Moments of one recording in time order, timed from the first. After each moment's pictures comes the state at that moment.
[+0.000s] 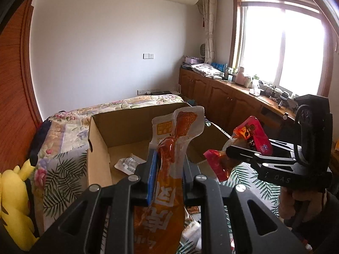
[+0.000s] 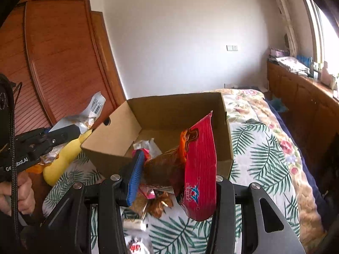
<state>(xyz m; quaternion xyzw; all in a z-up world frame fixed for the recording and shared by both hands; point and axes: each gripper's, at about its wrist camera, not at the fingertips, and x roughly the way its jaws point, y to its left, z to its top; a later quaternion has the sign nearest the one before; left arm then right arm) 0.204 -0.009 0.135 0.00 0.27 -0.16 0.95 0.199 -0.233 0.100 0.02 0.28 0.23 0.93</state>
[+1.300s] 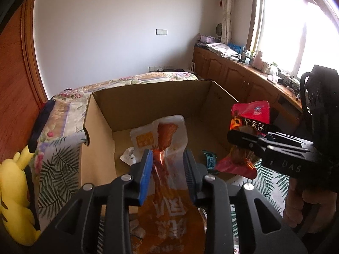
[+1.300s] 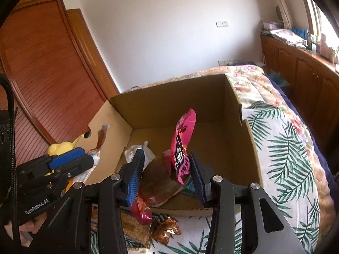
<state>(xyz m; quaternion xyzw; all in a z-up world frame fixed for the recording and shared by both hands) 0.283 -0.005 0.095 0.00 0.35 -0.12 0.93 0.278 -0.209 0.077 0.07 0.36 0.21 0.91</state>
